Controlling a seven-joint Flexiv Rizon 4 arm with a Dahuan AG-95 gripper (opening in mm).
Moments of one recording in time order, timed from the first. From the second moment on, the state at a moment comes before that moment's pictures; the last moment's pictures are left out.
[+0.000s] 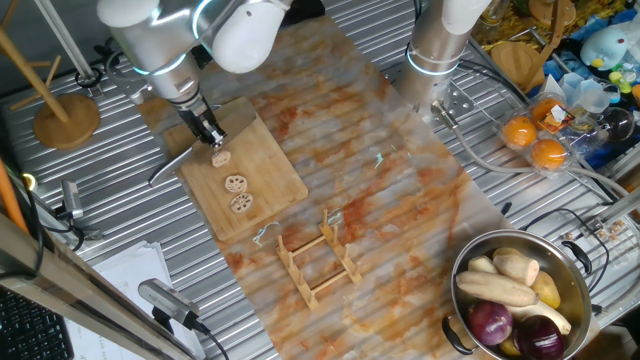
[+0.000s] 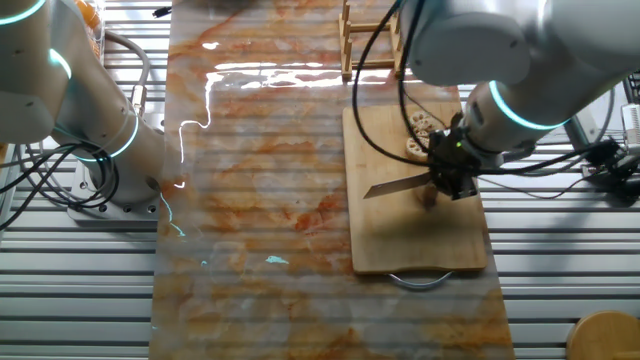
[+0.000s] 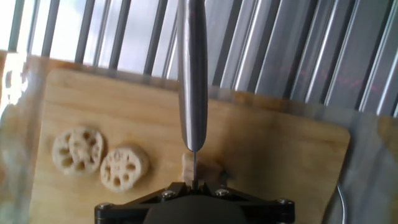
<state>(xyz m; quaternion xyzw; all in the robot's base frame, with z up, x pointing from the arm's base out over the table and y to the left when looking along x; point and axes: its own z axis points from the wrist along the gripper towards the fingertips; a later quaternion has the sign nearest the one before) 0.550 -0.060 0.076 0.14 -0.99 -0.03 0.06</state>
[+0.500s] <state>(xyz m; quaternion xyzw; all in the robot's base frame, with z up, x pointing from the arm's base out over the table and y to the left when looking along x) 0.549 -0.060 0.075 0.14 -0.99 -0.02 0.05</state>
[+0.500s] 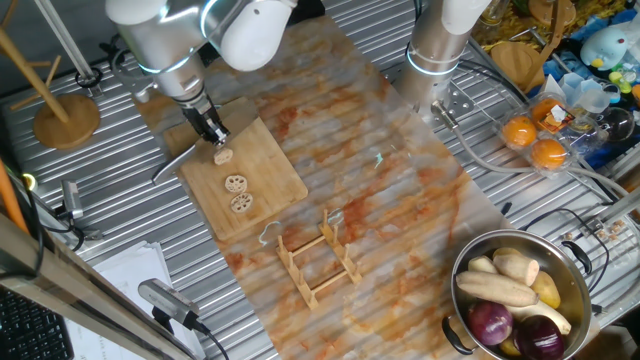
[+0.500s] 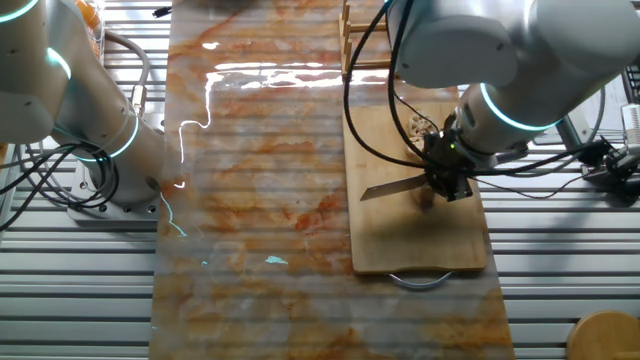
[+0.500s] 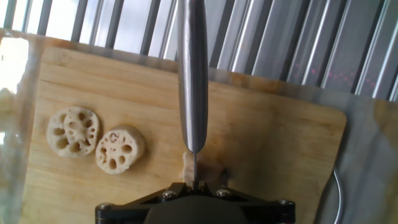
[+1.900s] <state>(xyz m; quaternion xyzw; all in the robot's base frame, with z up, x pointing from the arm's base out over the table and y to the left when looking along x) 0.533 -0.062 0.077 0.14 -0.99 0.00 0.02</state>
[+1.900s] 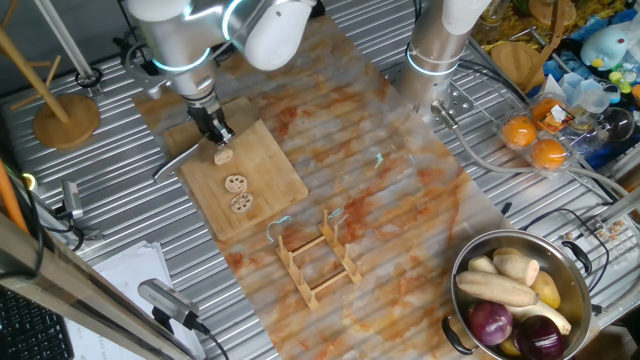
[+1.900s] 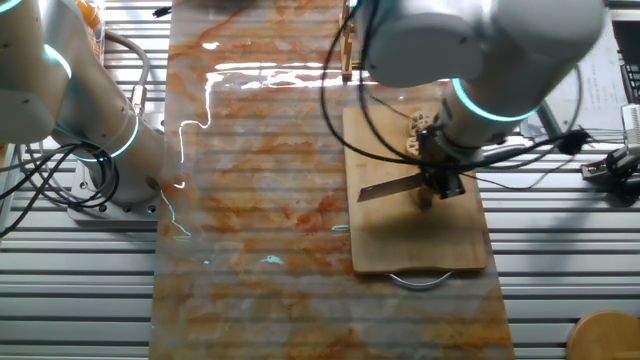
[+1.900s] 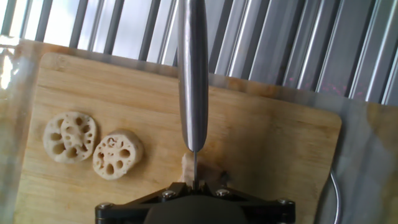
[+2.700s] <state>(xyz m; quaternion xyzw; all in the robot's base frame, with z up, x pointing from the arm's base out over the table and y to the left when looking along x) 0.569 -0.051 0.066 0.12 -0.99 -0.01 0.04</state>
